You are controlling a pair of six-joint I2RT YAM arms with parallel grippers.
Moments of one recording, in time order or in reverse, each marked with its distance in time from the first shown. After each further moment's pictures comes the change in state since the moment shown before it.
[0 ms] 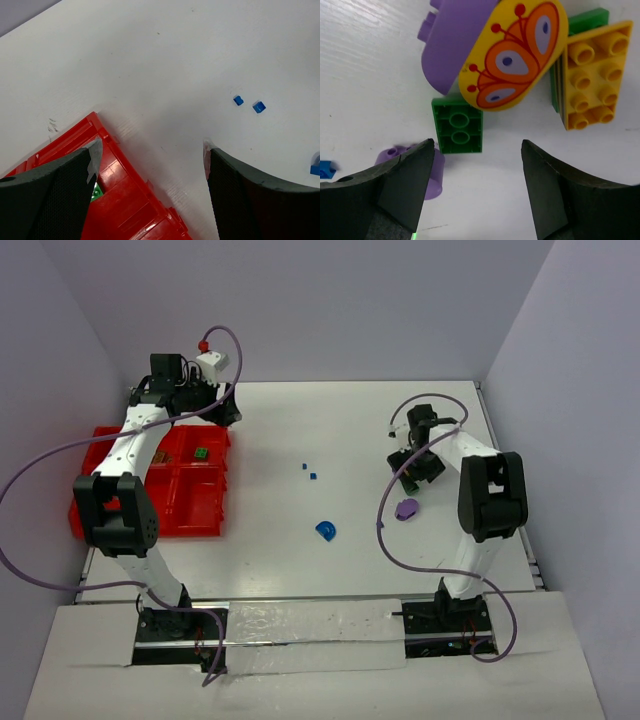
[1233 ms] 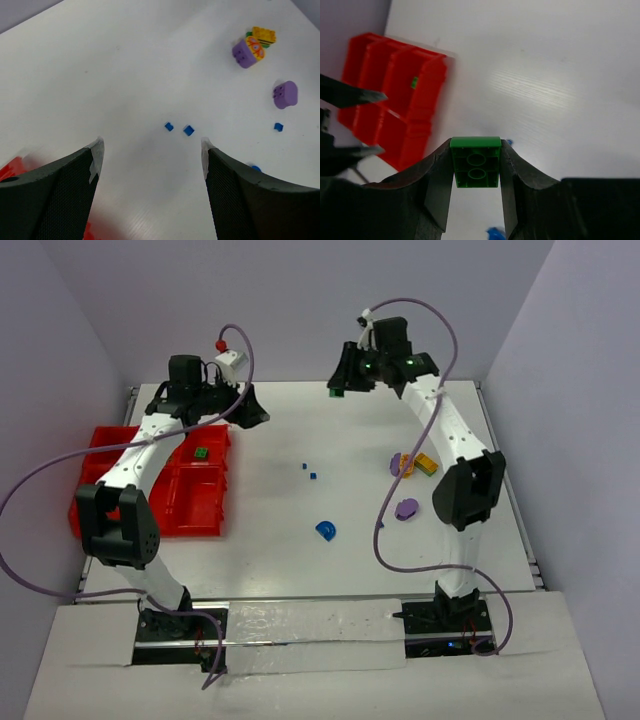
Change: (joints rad) left arm -0.111 -0.081 -0.100 0.162 0.131 -0.201; right arm 0.207 0.155 0.820 0.081 -0.378 0.743
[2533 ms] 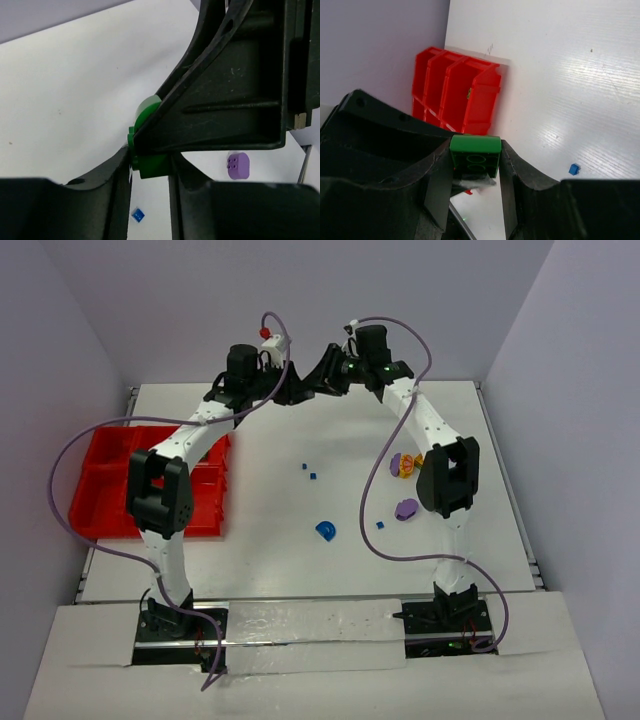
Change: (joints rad) left arm -0.207 0.307 0.239 0.296 -0.107 -0.423; right arm 0.041 0.188 0.052 0.234 -0.203 0.364
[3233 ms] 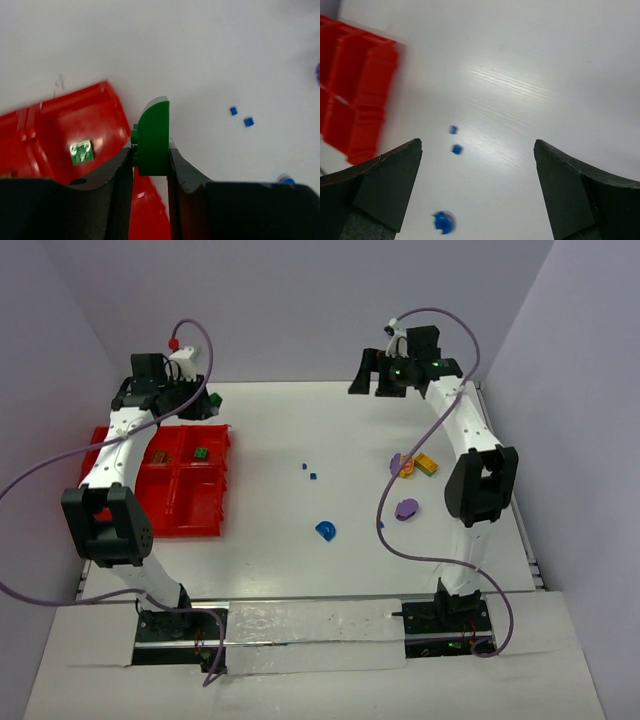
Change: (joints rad) left arm 0.375 -0.288 -0.148 -0.503 -0.108 0.379; right arm -0.188 -0.174 -0.161 -0.190 0.055 -0.511
